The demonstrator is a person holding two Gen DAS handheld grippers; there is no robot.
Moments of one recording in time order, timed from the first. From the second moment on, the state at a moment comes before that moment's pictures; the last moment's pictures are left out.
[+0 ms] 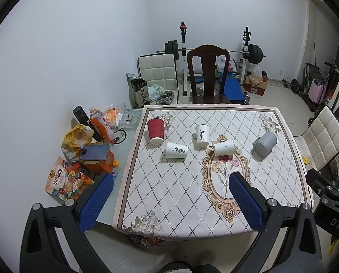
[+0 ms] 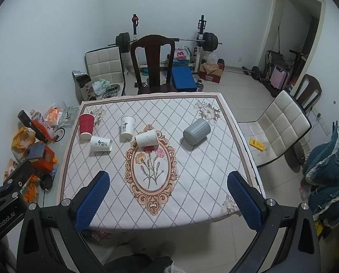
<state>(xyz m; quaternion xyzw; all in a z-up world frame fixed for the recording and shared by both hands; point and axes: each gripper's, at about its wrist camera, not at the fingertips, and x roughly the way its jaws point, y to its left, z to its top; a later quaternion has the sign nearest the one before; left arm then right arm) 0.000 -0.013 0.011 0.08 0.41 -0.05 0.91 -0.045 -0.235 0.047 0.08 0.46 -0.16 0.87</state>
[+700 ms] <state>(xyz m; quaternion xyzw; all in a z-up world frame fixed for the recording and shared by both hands) -0.002 -0.013 0.014 0.08 0.41 -0.05 0.91 -0.046 -0.236 0.061 0.08 0.46 -0.15 0.87</state>
